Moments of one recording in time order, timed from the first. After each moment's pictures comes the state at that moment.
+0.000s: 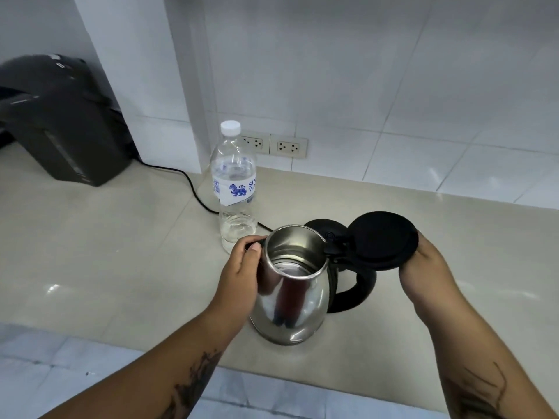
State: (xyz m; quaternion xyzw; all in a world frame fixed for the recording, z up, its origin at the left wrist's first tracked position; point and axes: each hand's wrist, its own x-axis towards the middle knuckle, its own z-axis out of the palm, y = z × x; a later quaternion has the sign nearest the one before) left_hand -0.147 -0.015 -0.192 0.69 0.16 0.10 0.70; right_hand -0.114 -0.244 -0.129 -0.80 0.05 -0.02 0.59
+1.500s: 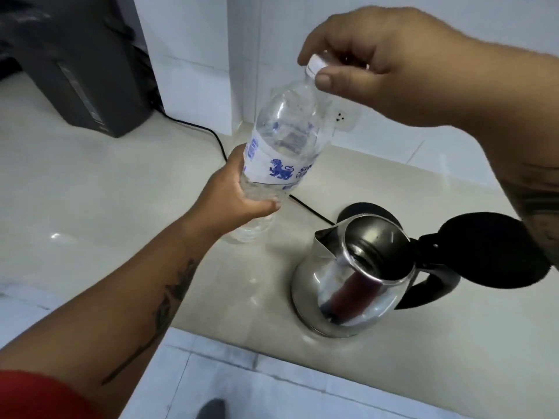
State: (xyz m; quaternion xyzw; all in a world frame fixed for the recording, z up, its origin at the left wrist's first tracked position) left_hand -0.087 0.130 -0.179 0.83 0.03 0.11 0.55; right_hand -0.029 -0.057 0.014 -0.89 -0.43 -0.08 0.10
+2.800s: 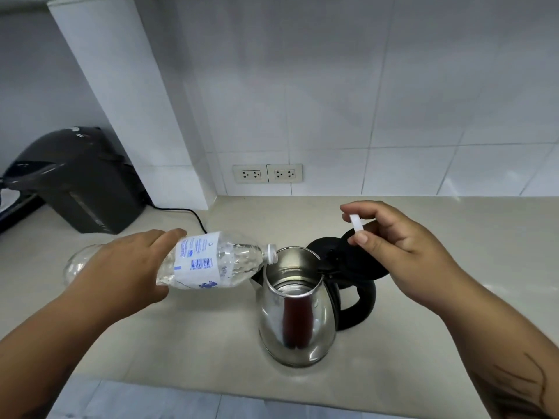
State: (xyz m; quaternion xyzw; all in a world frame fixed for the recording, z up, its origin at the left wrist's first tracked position) left_hand -0.165 0.133 -0.085 0.99 -0.03 0.07 -0.14; right_hand -0.121 -0.248 -0.086 -0.80 -0.21 -0.01 0.56
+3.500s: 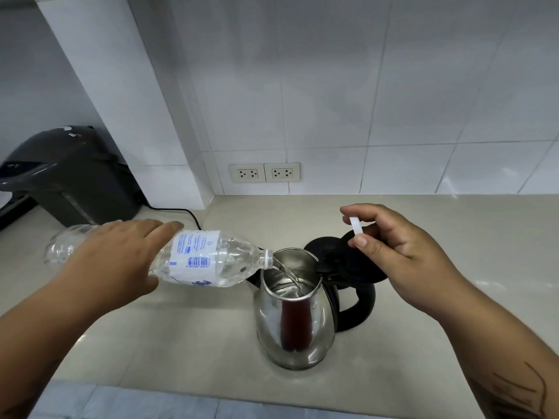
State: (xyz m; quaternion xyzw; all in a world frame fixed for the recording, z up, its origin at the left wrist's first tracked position) left_hand -0.152 0.139 -0.073 0.97 -0.08 0.10 -0.19; right_hand -0.120 -0.247 -0.093 -0.80 -0.21 -0.03 0.56
